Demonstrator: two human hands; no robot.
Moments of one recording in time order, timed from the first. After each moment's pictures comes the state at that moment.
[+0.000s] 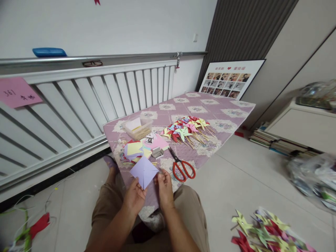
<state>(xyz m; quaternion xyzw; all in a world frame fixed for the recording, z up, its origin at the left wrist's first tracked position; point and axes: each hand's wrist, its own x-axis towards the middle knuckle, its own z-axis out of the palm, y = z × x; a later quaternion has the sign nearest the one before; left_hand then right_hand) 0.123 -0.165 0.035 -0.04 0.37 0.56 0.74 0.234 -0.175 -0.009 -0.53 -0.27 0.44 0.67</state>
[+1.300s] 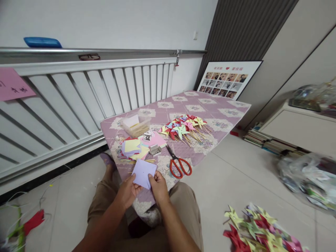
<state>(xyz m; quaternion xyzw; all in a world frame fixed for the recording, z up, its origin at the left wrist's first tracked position) 0.097 -0.161 0.013 0.15 0.41 0.48 0.76 0.225 -0.176 -0.003 -0.51 -0.33 0.51 0.61</state>
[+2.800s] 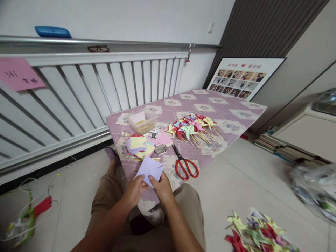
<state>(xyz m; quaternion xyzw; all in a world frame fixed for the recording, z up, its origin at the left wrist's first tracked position) 0.108 -0.161 0.004 0.19 0.41 0.49 0.75 0.226 -0.171 -0.001 -0.52 -0.34 0.53 0.57</state>
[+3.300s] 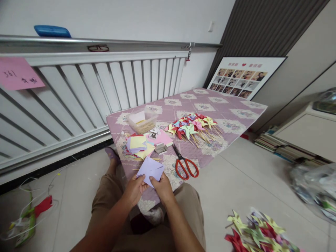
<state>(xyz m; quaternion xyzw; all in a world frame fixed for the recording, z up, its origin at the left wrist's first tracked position) 0.108 -0.159 0.002 0.18 0.41 0.50 0.74 0.229 -0.170 -0.006 -0.54 -0.35 0.53 0.55</state>
